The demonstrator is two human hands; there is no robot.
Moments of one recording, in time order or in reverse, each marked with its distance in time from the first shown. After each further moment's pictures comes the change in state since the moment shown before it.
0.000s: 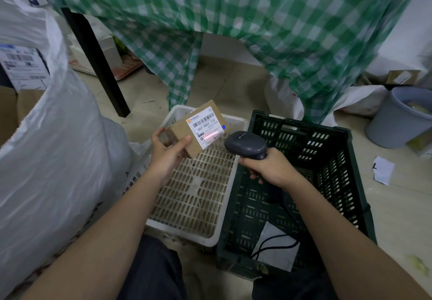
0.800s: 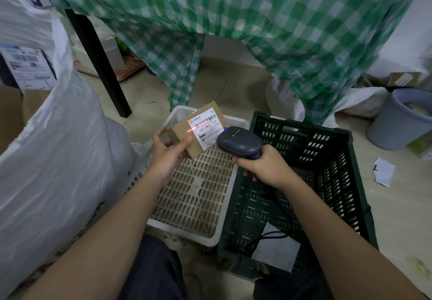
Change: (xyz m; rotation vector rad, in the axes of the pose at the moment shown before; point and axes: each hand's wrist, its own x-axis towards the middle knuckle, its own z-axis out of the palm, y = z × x) left_hand 0.000 -0.001 -0.003 0.010 0.004 -0.001; right_hand -0.002 -0.011 0.009 -0.004 0.004 -0.126
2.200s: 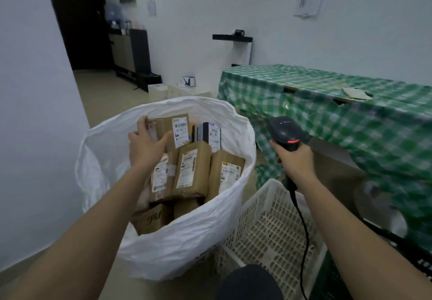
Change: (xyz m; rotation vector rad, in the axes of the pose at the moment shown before) left_hand -0.144 0.234 -0.297 0.610 0.822 0.392; right_hand -0.007 -0.266 0.120 0.234 0.262 -0.347
